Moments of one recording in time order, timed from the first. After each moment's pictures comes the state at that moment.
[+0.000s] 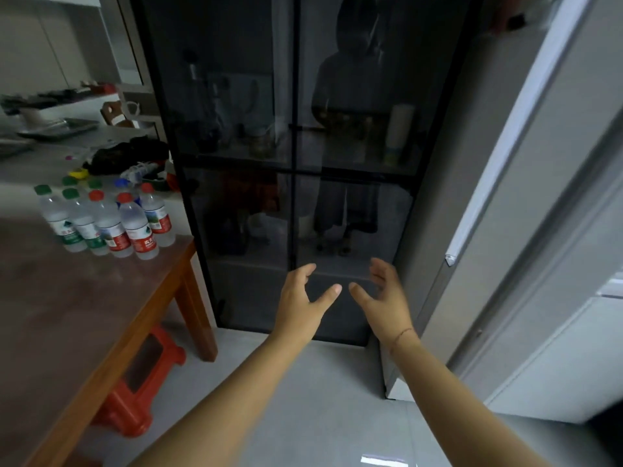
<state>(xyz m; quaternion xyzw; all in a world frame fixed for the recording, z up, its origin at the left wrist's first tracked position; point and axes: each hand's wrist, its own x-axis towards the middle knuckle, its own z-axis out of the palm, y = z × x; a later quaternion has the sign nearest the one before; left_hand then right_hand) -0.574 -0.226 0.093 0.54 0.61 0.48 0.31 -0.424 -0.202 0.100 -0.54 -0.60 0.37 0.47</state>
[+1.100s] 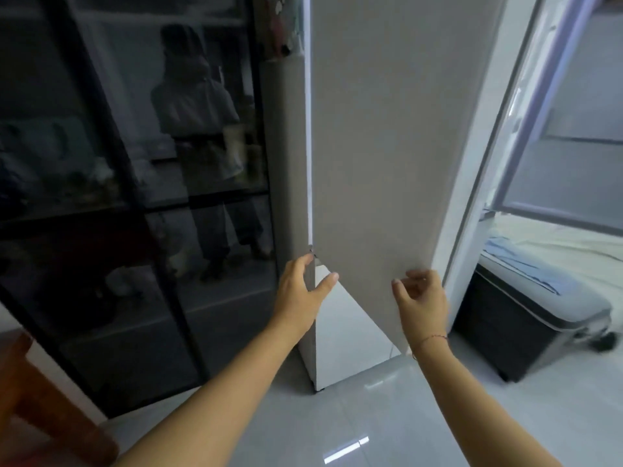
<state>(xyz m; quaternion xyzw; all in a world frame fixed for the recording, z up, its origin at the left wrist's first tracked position) -0.378 -0.237 0.148 0.71 0.45 0.41 0.37 -0.202 -0.308 0.131 -0.71 -0.34 0.09 0.61</state>
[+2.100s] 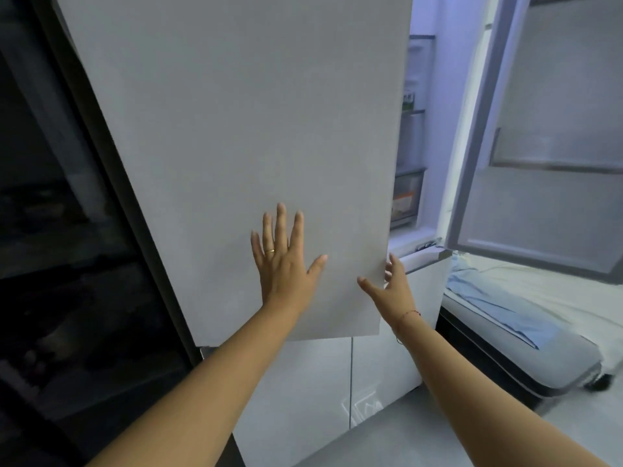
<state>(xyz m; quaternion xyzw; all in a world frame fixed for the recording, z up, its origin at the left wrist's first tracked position) -0.024 -0.041 0.181 0.81 0.46 0.37 -0.05 0.153 -0.099 0.115 -0.65 -0.40 0.23 0.60</state>
